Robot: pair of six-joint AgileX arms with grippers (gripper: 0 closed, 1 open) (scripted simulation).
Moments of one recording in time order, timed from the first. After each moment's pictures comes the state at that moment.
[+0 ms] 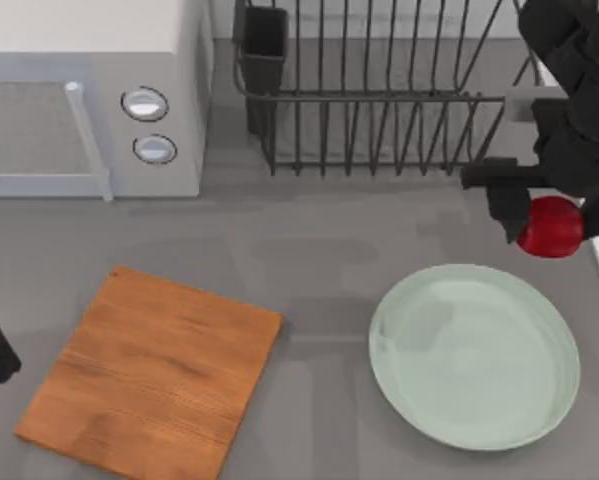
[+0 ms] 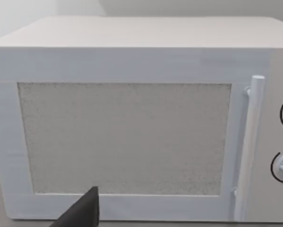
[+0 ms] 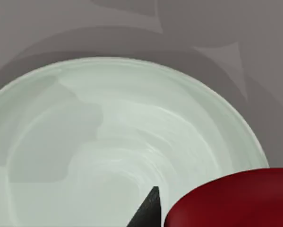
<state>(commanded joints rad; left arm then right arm) 0.00 0.00 0.00 0.00 0.00 0.00 0.33 1.87 1.49 -1.14 0.00 0.35</state>
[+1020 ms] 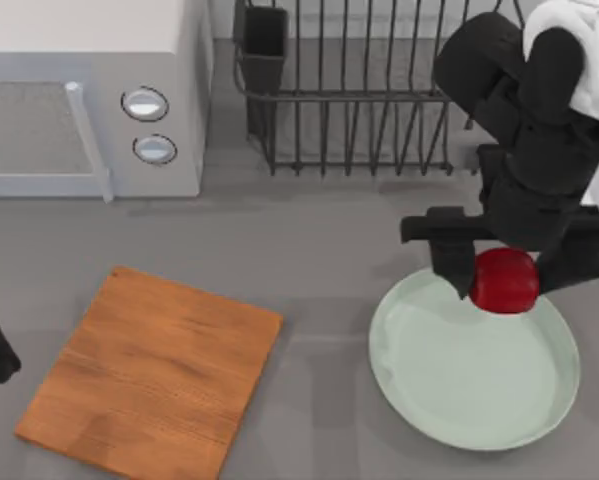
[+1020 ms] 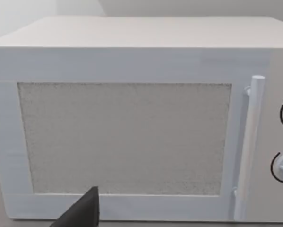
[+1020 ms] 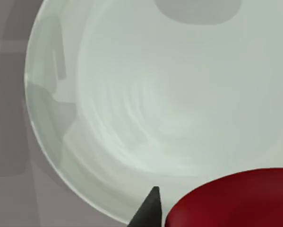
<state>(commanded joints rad) 0.00 0.00 0.00 0.00 0.00 0.00 0.55 1.79 1.44 -1.22 0.00 0.56</state>
